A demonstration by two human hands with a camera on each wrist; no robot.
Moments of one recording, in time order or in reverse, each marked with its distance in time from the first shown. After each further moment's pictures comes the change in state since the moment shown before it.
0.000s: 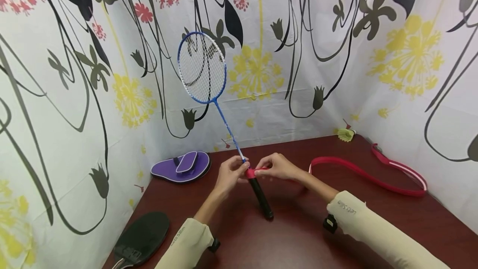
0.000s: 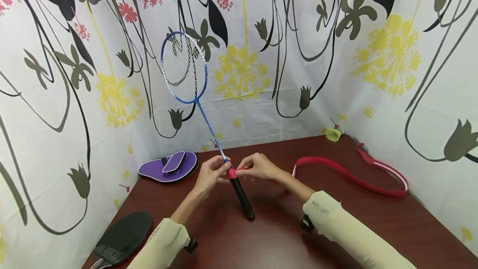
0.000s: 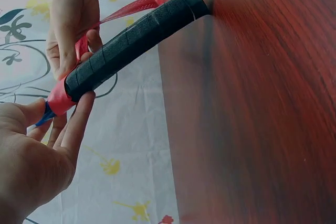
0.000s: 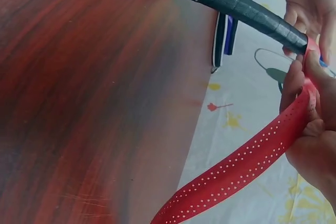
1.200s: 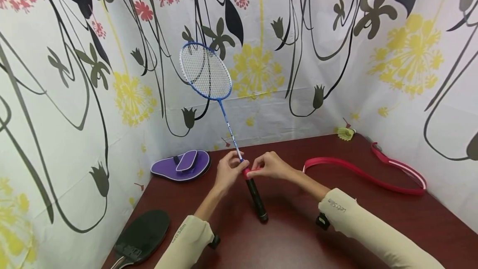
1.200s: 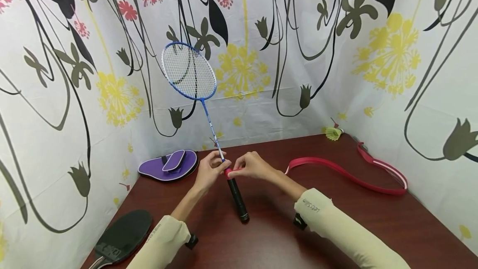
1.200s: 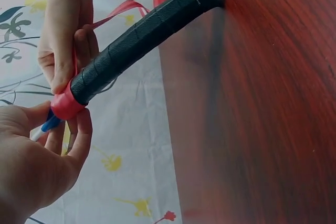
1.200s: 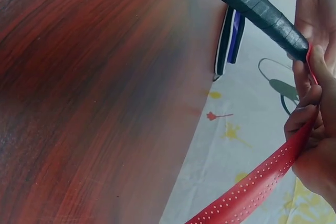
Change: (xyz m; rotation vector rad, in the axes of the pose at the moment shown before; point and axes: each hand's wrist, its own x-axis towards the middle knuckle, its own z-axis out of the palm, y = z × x) left_hand 0.007 0.000 0.000 0.119 0.125 0.078; right_hand 0.017 -0.009 0.016 -0.269 0.123 -0.107
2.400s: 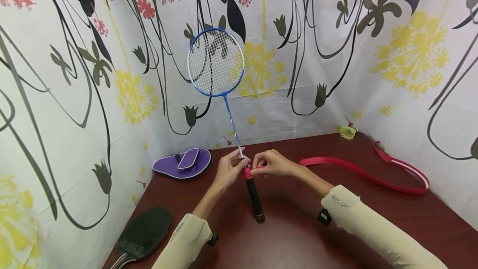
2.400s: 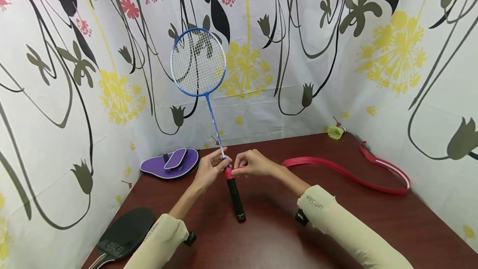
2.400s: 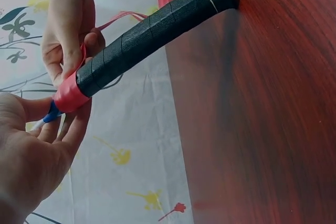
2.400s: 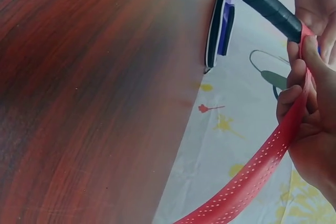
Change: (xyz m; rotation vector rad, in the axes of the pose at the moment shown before) left_hand -0.002 0.010 -0.008 0.050 -0.112 0.096; right_hand 0.002 -0.001 -0.009 0.225 -0.184 0.005
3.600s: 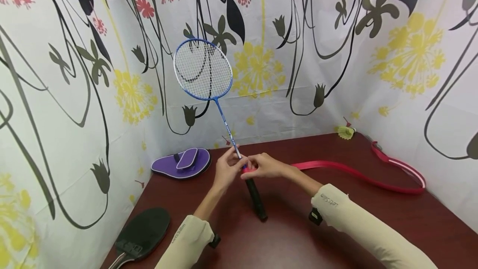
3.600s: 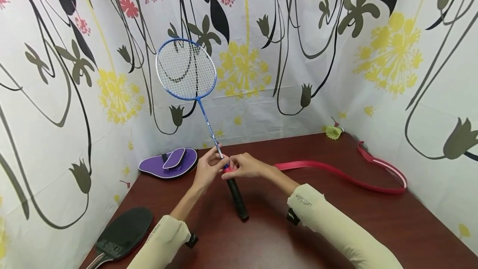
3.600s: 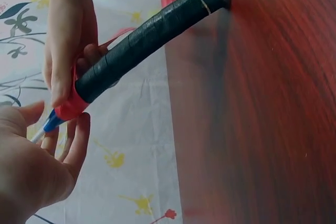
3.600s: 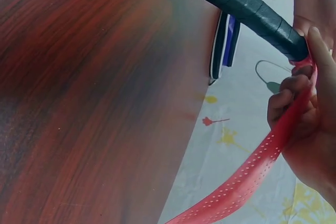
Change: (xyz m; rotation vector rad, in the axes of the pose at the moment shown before) left_hand -0.001 -0.010 0.002 -0.086 0.140 -0.041; right_hand 0.015 -0.004 0.016 -0.166 -0.007 0.001
